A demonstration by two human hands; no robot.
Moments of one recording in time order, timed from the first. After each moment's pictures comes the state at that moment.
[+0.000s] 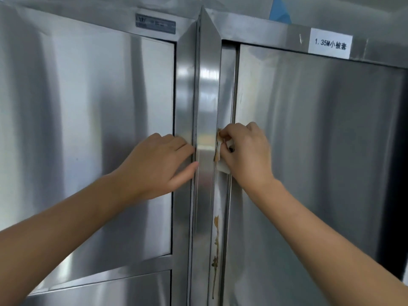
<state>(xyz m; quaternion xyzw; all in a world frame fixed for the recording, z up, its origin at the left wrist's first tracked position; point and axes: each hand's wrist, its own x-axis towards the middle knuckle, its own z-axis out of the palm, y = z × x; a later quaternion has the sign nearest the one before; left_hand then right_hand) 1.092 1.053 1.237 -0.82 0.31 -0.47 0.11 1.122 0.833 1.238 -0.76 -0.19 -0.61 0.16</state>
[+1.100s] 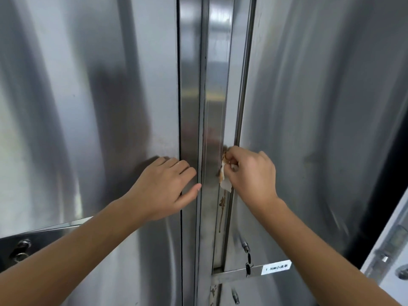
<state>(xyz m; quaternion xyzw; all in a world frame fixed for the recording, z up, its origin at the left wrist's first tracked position) 1.081 1.062 1.086 -0.87 0.31 -0.37 0.07 1.101 0.837 1.088 -0.84 -0.11 -0.50 0.15</state>
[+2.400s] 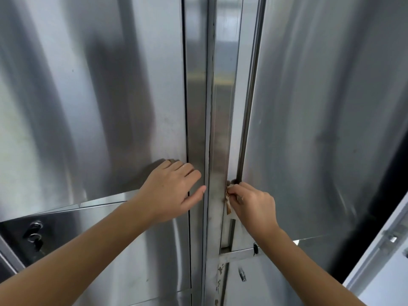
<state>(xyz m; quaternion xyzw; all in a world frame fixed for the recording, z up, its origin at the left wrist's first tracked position) 1.078 1.068 1.040 -0.88 0.32 -0.35 0.06 1.097 0.827 0.957 -0.87 -0.15 -0.44 0.17</state>
